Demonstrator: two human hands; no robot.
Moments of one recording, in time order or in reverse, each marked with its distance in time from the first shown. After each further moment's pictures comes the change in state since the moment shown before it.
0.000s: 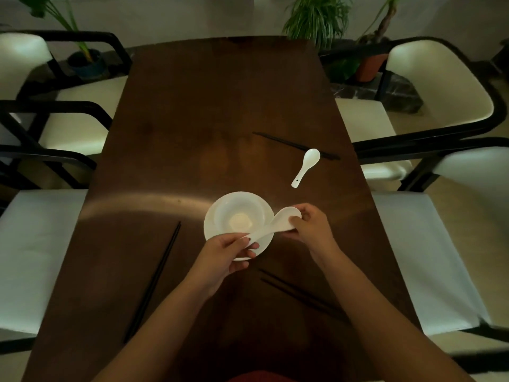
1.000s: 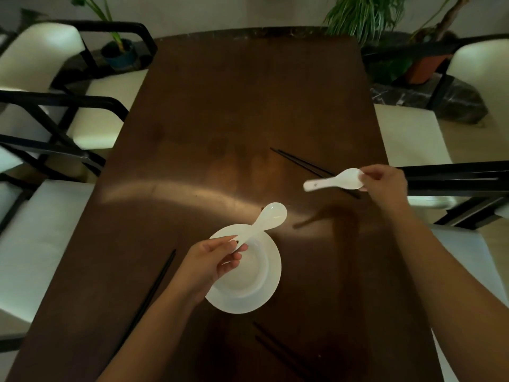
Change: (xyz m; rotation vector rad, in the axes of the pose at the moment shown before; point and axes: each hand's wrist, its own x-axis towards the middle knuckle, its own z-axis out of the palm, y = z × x) left_hand 0.083 0.036 -0.014 -0.153 0.170 -0.010; right_hand 0.210 -0.072 -0.091 -0.526 0.262 -0.276
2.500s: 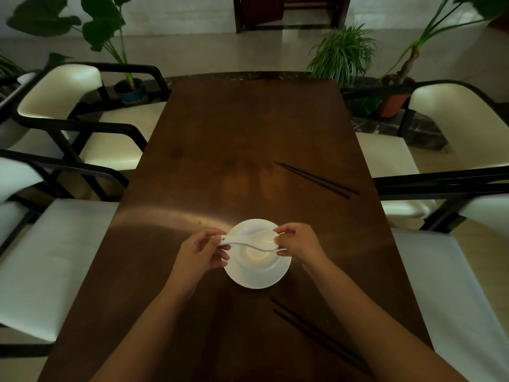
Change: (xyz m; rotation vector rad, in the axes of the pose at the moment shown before) left_hand -0.068 -0.001 -0.059 0.184 0.049 0.360; right_hand -0.213 -0.079 0.071 0.290 -0.446 0.283
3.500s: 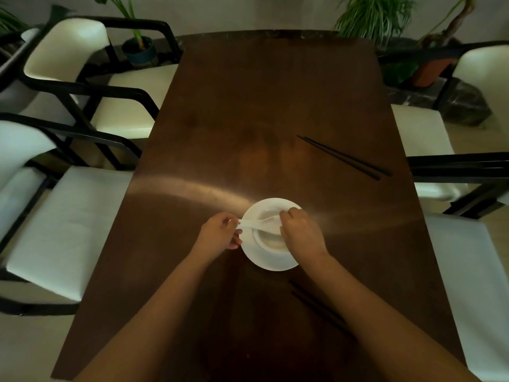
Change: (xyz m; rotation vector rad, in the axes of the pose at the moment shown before) left_hand 0.047 -0.037 -0.010 0.333 0.040 -0.237; right_hand 0.018 0.028 0.041 -1.096 0.041 -0.618
